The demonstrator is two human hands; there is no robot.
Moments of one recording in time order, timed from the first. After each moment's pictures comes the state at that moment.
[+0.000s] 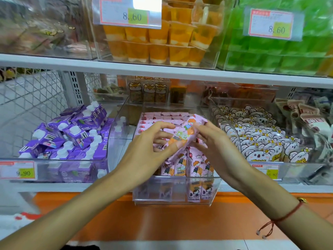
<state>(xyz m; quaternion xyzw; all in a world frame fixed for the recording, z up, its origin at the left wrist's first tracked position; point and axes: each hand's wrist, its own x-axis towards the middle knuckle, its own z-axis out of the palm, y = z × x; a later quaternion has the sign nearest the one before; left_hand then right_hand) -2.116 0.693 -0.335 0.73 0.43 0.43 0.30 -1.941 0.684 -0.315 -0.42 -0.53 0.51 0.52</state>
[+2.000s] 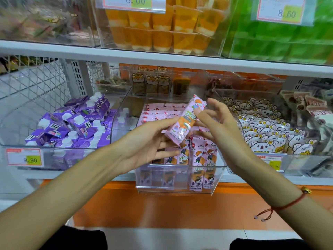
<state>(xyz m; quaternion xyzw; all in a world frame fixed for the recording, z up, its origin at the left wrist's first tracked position) -2.110 0.685 -0.304 0.50 0.39 0.35 0.69 -1.942 0.685 -0.309 -0.47 -0.55 0.40 0.56</state>
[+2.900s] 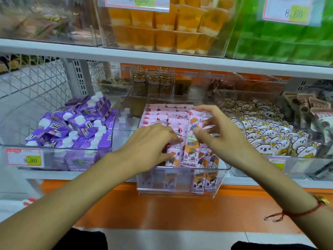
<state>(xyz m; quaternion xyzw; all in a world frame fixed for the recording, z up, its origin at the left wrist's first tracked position) -2.121 0.711 -0.331 0.89 0.44 0.12 -0.04 -1.932 0.684 -0.311 -0.52 -0.71 0.24 0.40</state>
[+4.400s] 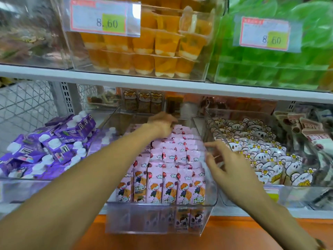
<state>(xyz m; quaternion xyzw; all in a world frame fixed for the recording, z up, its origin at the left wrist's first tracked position) -2.042 0.876 -0.322 0.83 0.54 0.12 0.06 -1.875 0.701 -0.336 -0.59 -0.73 0.04 0.34</state>
